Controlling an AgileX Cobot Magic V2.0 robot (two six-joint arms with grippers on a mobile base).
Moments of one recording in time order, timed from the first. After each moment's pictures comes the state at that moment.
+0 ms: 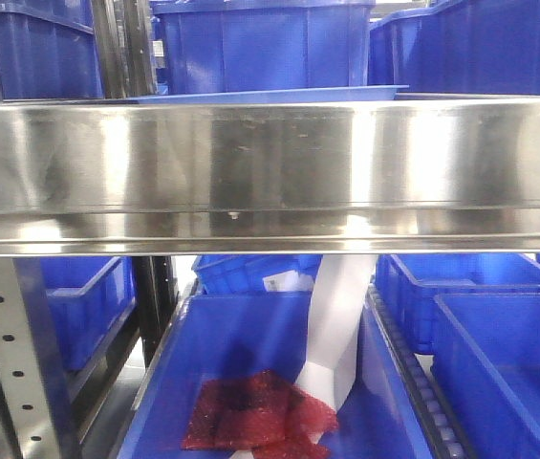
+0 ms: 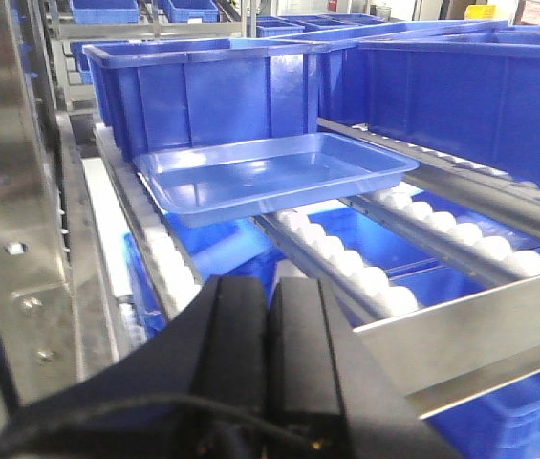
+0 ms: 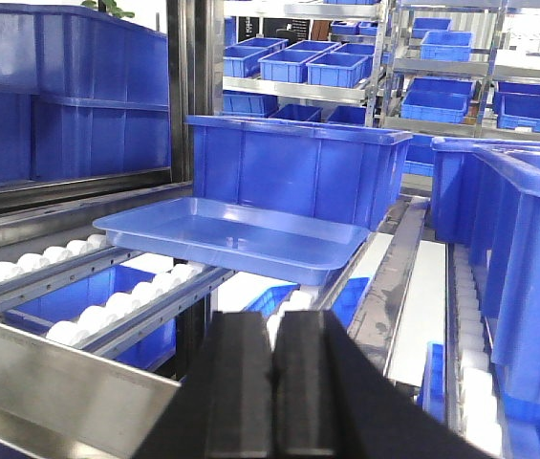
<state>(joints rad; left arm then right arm) -0.54 0.45 -0.53 0.17 0.25 -0.22 0.39 0.30 -0.41 -0.27 0.13 0.28</state>
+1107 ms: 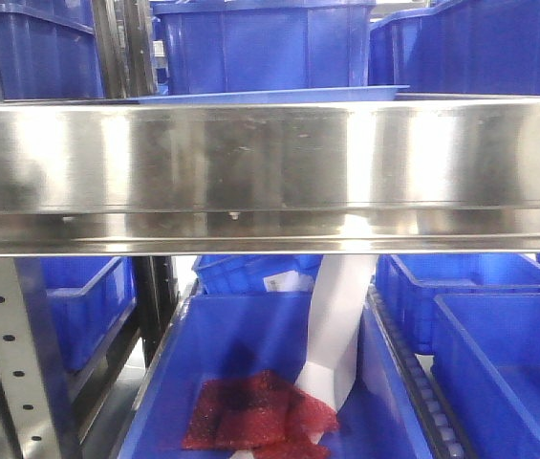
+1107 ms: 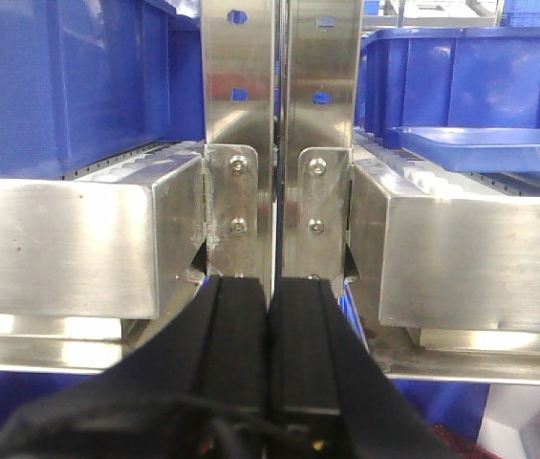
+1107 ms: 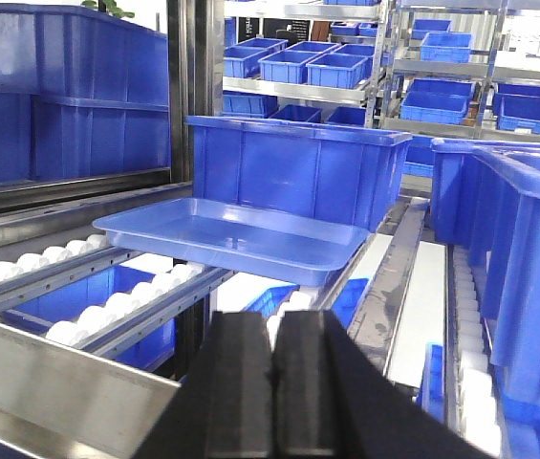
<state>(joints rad) -0.02 -0.01 0.03 -0.05 0.03 0.06 0.39 0.30 -0.41 -0.27 0.13 0.28</state>
